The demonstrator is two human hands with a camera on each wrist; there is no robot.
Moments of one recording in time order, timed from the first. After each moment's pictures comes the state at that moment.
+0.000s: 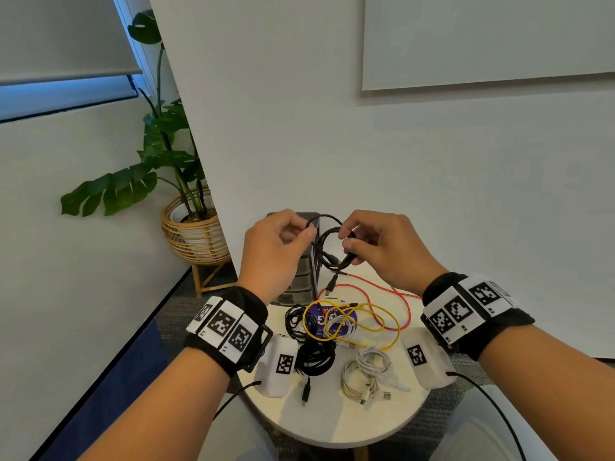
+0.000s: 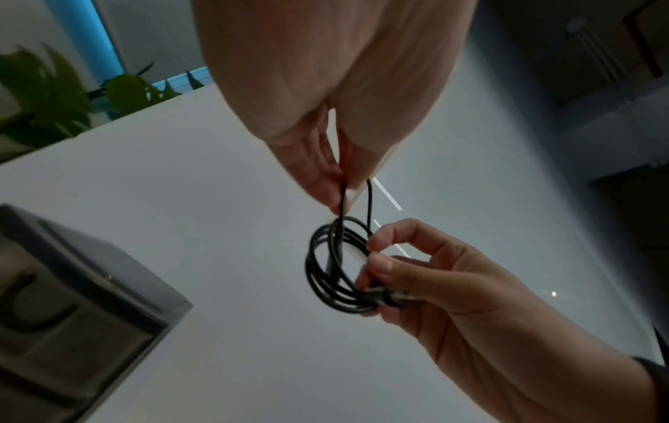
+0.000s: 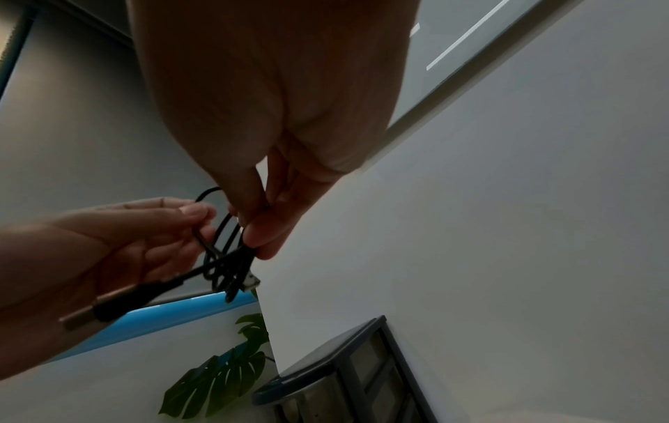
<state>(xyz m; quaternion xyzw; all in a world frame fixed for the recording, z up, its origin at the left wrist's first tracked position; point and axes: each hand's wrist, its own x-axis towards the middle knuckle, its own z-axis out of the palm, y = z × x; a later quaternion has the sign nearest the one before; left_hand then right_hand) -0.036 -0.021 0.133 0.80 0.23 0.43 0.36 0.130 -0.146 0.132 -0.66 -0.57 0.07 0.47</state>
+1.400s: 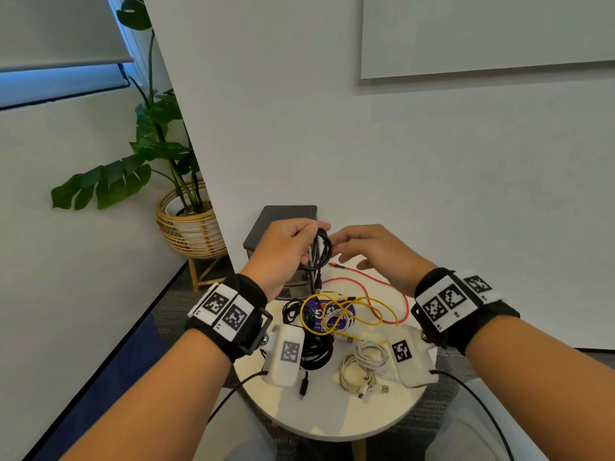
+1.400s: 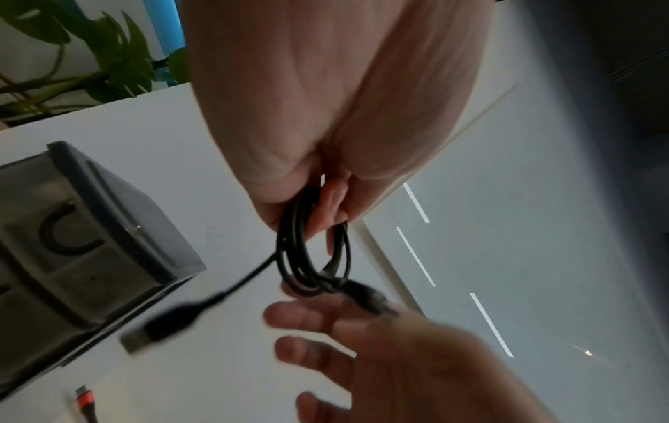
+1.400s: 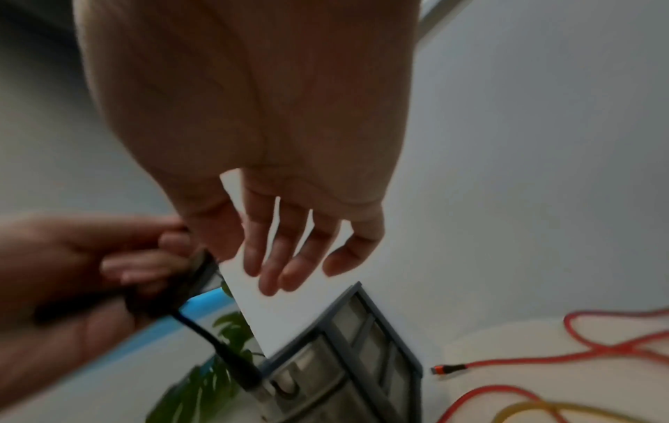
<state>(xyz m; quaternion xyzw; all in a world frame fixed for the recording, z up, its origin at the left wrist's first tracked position) -0.024 -0.022 0.130 0.77 0.25 0.27 0.52 0.136 -0.129 0.111 -0.66 -0.49 0.30 0.48</state>
